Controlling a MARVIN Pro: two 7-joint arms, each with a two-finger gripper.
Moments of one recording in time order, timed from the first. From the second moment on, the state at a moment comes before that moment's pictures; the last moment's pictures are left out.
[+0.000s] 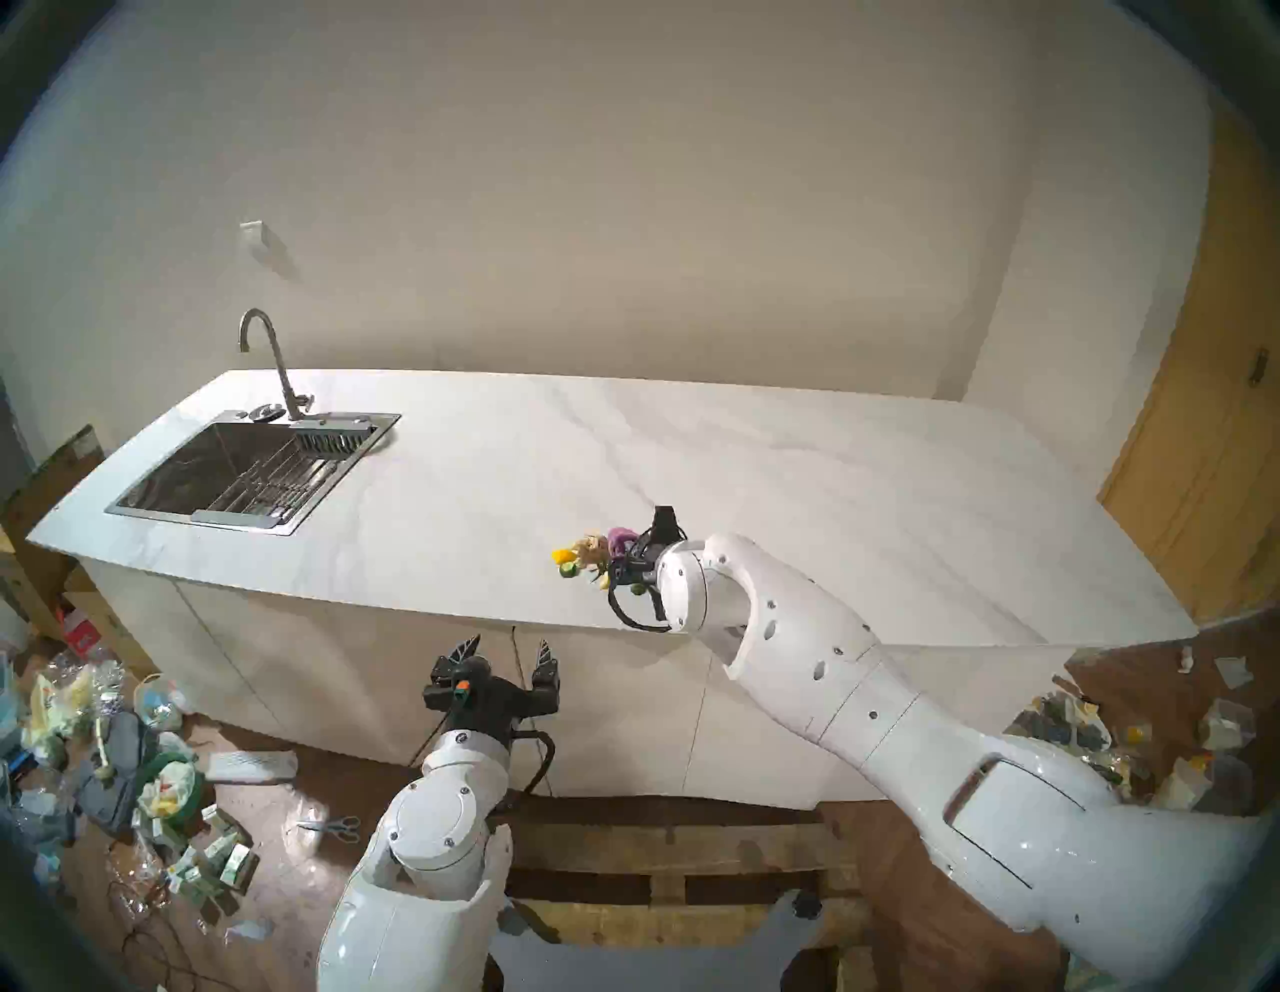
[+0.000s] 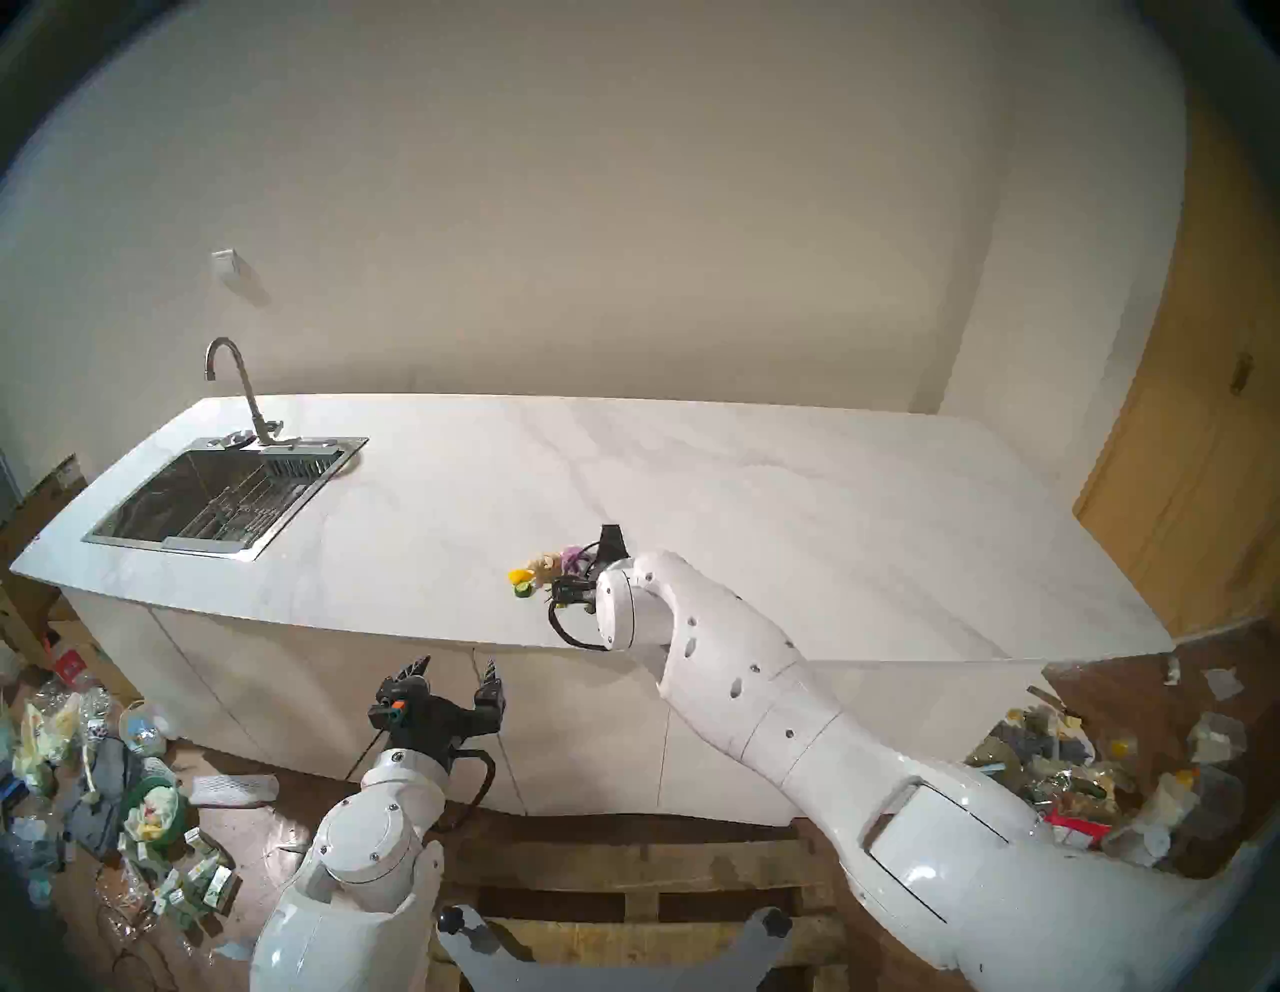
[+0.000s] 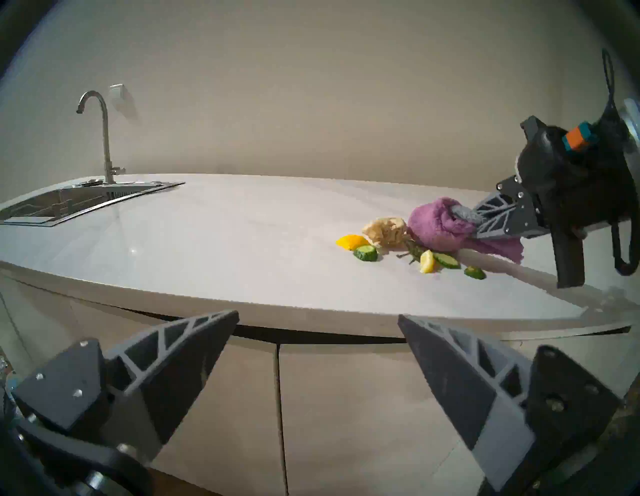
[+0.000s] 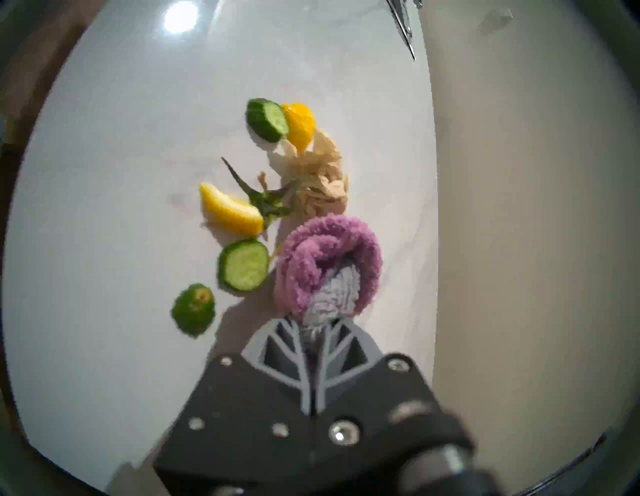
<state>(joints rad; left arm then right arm) 1.91 -1.53 -1.50 -1.77 -0.04 -0.01 0.07 -0.93 -1.38 0.78 -1.25 -0.90 0.42 0.52</state>
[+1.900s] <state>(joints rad) 1.91 -1.53 -1.50 -1.77 -0.04 -0.01 0.07 -1.20 -0.90 0.93 -1.95 -0.76 0.30 0.76</state>
